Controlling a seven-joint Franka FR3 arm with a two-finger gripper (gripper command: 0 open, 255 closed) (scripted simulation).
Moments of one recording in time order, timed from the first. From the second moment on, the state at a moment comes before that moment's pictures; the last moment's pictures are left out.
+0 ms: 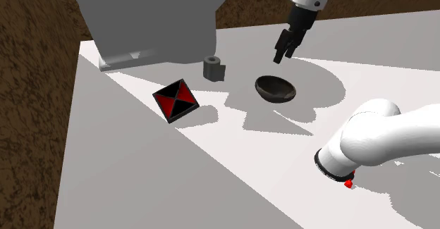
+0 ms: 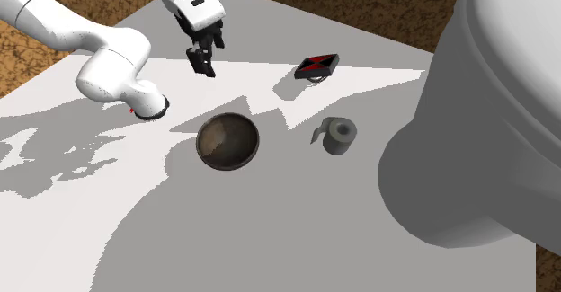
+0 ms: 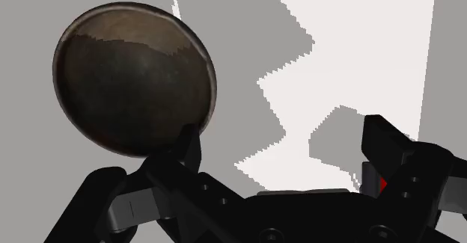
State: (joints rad) arm -0.01 -0.76 -0.07 -2.42 0.09 1.67 -0.12
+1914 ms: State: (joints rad) arm 0.01 0.30 -0.02 -1.77 0.00 2.03 -0.01
